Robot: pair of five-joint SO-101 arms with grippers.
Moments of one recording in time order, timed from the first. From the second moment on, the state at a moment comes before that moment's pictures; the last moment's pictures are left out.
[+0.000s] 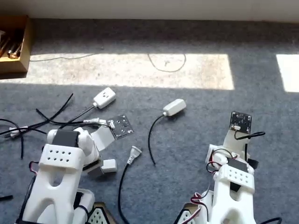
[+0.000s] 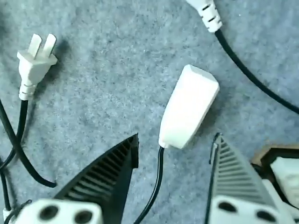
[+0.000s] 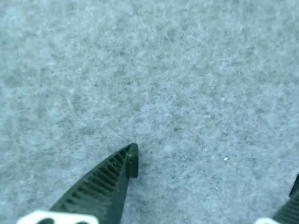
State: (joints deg) left arm -0.8 -46.5 59.8 77.1 -53.5; right arm 15.7 -46.6 82.8 32.1 5.0
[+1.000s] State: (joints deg) left arm -10.2 -14.4 30.7 64.0 -38.1; right arm 15.7 -46.6 82.8 32.1 5.0
